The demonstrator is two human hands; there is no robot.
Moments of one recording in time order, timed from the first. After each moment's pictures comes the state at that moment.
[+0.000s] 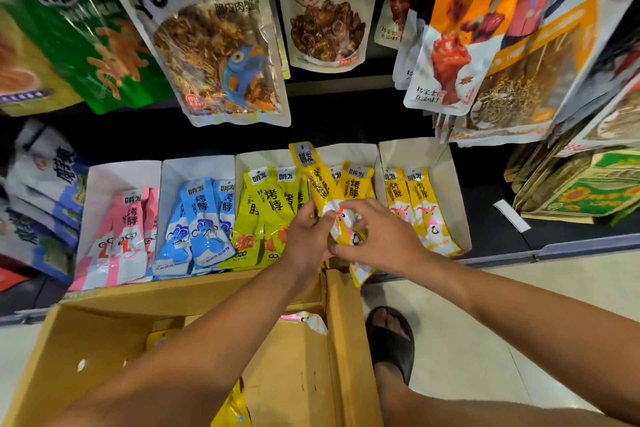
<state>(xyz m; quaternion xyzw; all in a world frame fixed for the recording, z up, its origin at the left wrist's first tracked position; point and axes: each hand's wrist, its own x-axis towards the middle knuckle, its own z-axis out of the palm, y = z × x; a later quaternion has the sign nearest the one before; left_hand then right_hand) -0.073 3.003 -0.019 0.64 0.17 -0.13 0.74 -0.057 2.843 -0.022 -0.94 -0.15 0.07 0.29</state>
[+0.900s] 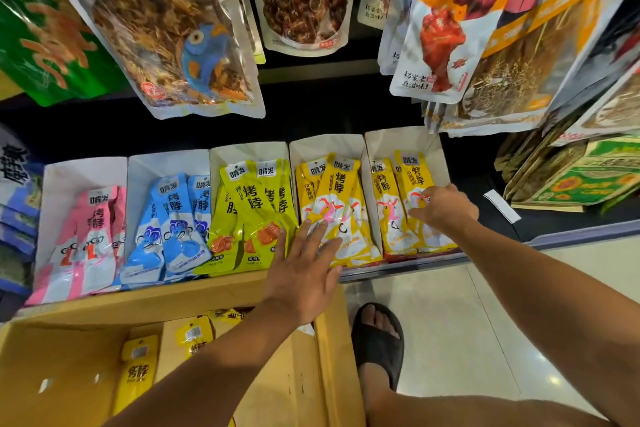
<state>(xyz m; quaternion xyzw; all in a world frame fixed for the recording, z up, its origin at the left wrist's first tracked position) -0.100 3.013 -0.104 0.98 -0.19 -0.03 0.05 0.028 2.705 -0.090 -0.98 0.14 0.16 0.07</state>
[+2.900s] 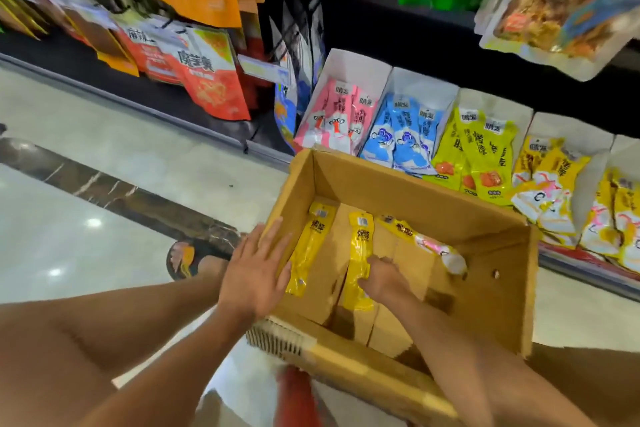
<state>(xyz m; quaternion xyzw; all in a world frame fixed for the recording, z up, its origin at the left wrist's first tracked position) -0.433 3.372 -0.071 0.98 0.13 -0.10 0.07 -0.279 3.136 -0.156 -0.91 -0.13 0.39 0.06</state>
